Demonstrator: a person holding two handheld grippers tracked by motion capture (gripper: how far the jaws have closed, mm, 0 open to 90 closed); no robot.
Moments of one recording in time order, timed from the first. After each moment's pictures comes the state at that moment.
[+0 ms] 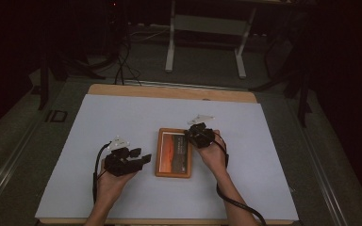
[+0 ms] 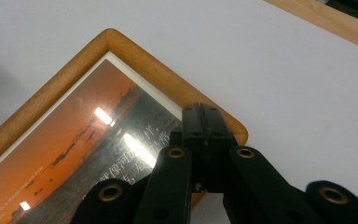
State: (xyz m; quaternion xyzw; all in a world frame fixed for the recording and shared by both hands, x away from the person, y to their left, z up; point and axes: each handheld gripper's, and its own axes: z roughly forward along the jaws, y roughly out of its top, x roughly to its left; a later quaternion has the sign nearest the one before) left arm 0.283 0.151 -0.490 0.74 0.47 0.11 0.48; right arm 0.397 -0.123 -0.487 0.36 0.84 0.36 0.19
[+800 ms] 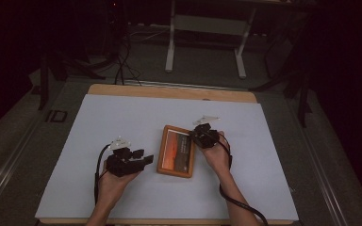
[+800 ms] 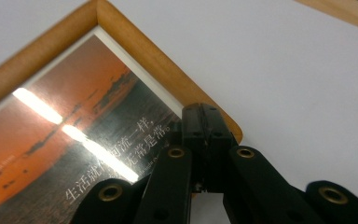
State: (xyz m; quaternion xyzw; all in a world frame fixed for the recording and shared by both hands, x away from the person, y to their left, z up) left arm 0.284 0.148 -0.492 0.73 0.47 0.08 0.49; right arm 0.403 -0.140 -0.497 0.38 0.83 0.36 0.18
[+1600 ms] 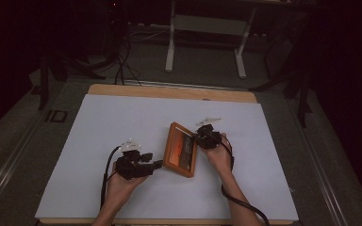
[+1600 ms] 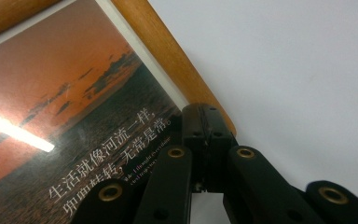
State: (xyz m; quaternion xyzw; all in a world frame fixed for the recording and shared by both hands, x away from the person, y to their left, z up) left arm 0.282 0.122 -0.495 0.75 0.45 0.05 0.48; right arm 0.410 -0.150 -0.511 0.40 0.83 0.34 0.16
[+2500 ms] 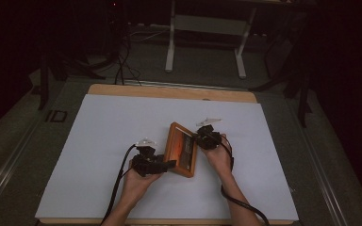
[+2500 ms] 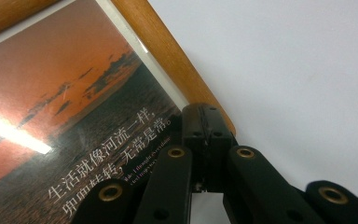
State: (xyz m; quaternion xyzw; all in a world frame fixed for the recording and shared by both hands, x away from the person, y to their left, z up) left arm 0.303 0.085 -0.505 0.75 0.46 -0.01 0.48; right arm 0.408 -0.151 -0.513 0.40 0.83 0.35 0.17
